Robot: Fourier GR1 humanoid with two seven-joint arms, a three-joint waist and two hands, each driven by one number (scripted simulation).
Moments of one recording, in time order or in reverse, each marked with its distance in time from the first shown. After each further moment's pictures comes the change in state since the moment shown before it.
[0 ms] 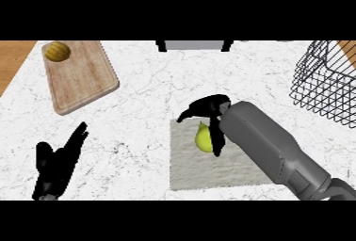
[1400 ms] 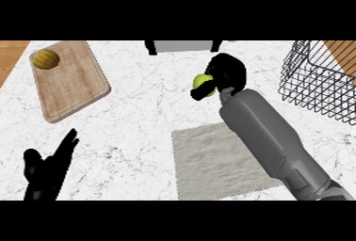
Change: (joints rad) left arm 0.058 0.001 0.042 -0.032 0.003 0.006 0.014; right arm -0.004 0.047 -0.287 -0.093 0.255 -0.919 0.798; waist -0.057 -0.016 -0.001
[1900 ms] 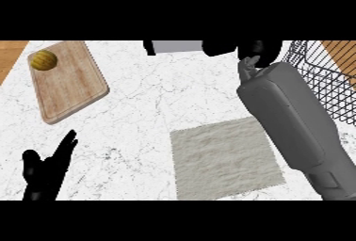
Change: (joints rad) left arm 0.007 0.001 0.005 -0.004 -0.002 -0.004 0.005; right arm -0.075 -0.085 -0.138 -0.348 0.132 -0.249 0.176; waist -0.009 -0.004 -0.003
